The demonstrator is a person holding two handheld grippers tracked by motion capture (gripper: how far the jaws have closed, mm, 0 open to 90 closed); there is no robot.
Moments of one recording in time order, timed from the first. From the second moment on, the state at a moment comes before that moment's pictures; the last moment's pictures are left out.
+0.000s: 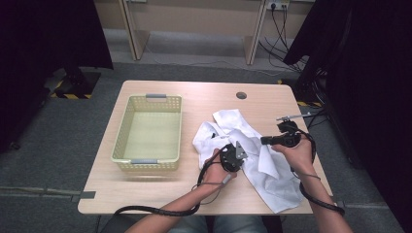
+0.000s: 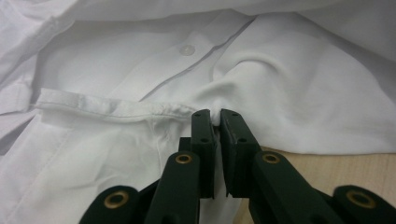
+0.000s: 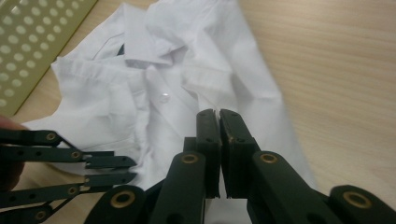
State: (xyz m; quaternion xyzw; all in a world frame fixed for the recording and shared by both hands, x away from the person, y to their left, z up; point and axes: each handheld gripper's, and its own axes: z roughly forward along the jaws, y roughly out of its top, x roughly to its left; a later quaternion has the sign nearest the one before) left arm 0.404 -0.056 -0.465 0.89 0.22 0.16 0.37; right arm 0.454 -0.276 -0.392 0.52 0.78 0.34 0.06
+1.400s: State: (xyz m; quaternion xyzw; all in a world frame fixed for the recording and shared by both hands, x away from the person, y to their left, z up) left arm 0.413 0.003 -0.455 0.88 0.25 0.18 0.37; right arm 0.461 -0.377 -0.417 0.64 0.70 0.29 0.11
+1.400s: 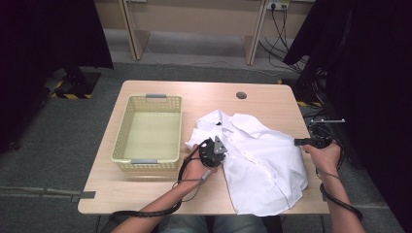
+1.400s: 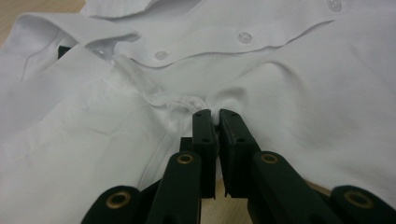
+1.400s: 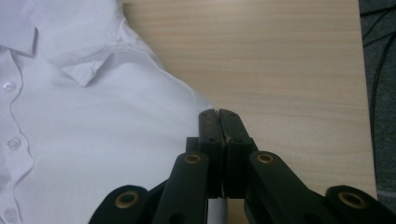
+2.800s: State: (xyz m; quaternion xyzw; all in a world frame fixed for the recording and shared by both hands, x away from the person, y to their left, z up) left arm 0.432 -0.015 -0.460 0.84 0.34 0.12 0.39; right arm 0.465 -0.313 -0.444 0.56 0.78 0.24 0.10
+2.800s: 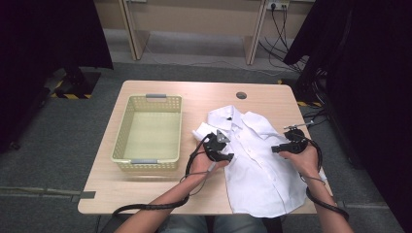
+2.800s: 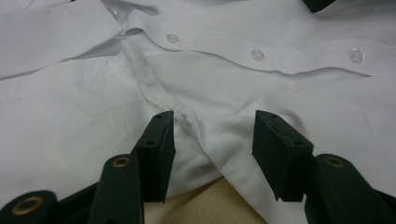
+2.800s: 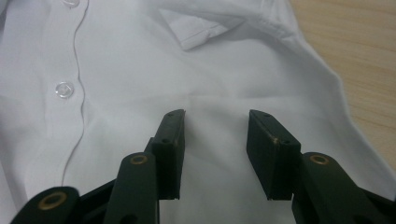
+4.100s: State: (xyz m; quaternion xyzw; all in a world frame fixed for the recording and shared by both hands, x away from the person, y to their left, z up) left arm 0.459 0.003 -0.466 0.85 0.36 0.17 0.35; right arm 0.435 -0.283 -0.443 0.49 0.84 0.22 0.06
